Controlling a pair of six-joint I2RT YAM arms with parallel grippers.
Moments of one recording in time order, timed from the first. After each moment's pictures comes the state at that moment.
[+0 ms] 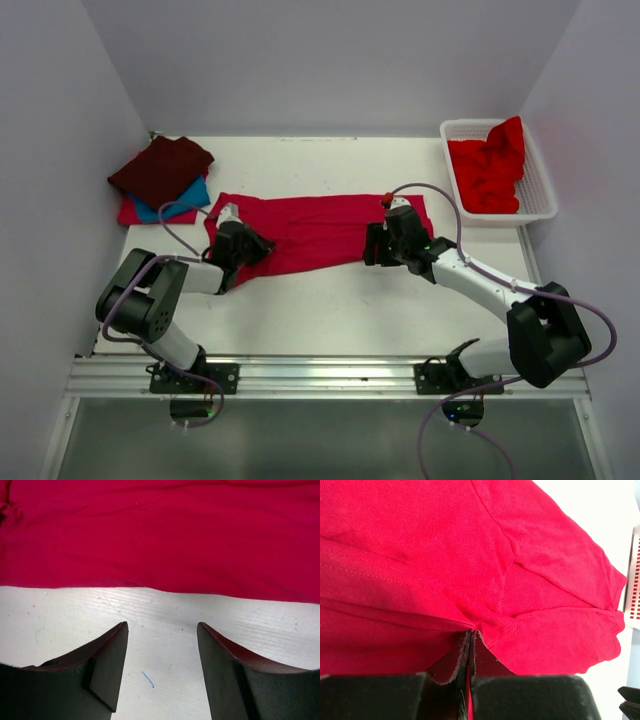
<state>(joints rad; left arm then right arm) -0.32 1.60 0.47 0.55 0.03 -0.91 0.54 1.35 0.78 -0.25 0.06 0.45</state>
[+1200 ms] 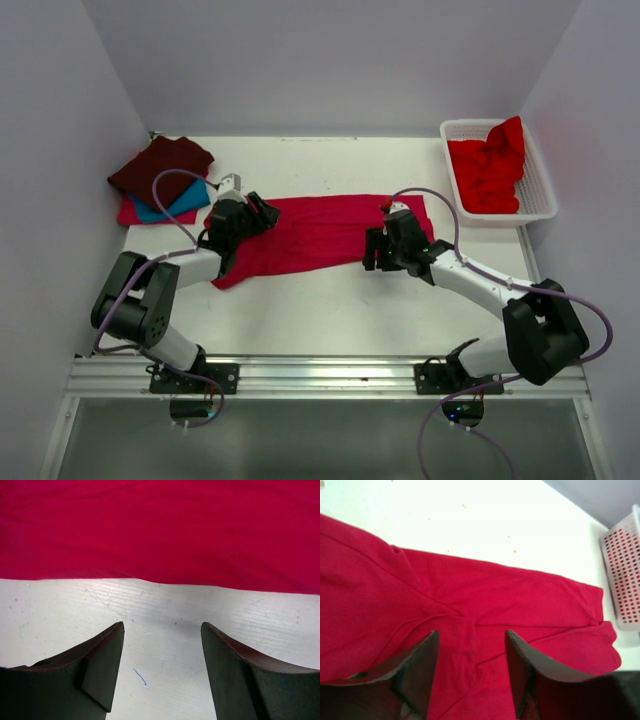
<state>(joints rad) -0.29 1.61 0.64 0.58 0.04 -0.67 0.54 1.36 0.75 -0.24 0.06 0.44</state>
